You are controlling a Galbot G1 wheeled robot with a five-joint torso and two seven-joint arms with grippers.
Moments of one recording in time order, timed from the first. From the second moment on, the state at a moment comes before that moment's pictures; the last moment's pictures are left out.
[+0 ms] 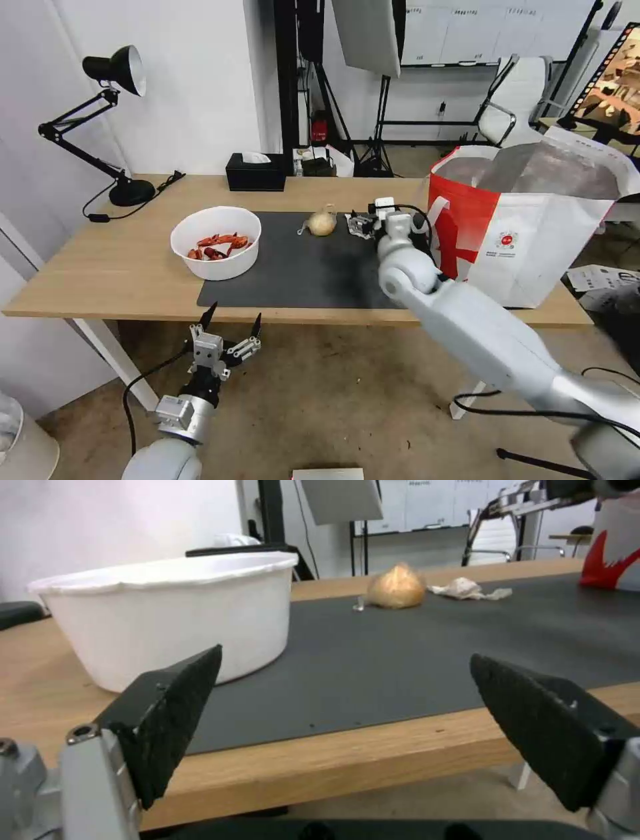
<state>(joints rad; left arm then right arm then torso) 1.59 -1.26 -0.45 -2.04 -0.14 -0.15 0.00 -0.32 1.14 -0.35 1.46 0.92 -0.39 0.78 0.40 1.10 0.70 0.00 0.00</state>
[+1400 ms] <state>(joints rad) 1.61 -1.27 -0.45 -2.06 -0.14 -0.18 0.01 -0.13 1.34 -0.36 0.98 0.89 -0.57 0.53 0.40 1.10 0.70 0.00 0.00</state>
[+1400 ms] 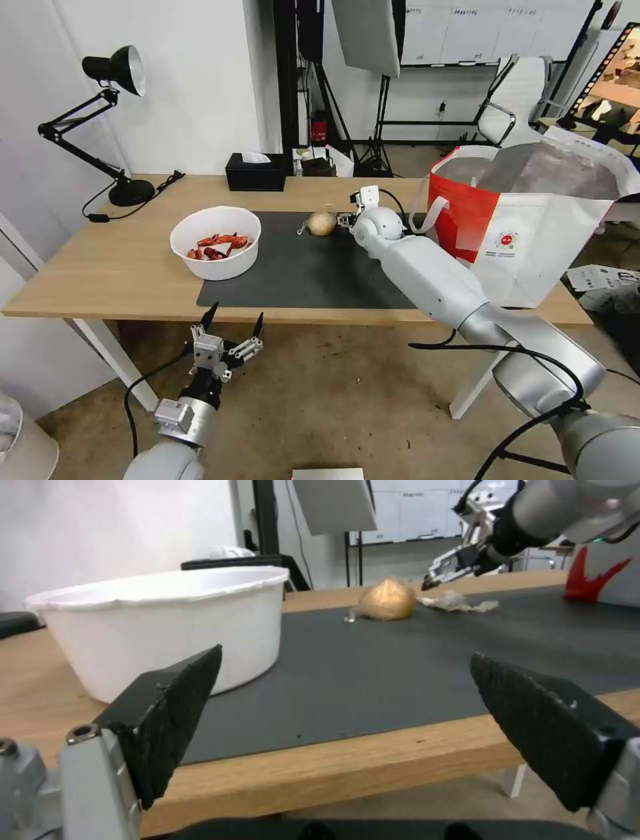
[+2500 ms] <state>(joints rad) 1.63 -1.25 -0.46 -2.12 -0.18 -0.18 0.05 -0.14 1.32 -0.38 0.94 0.89 -0.58 0.46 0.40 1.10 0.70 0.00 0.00</state>
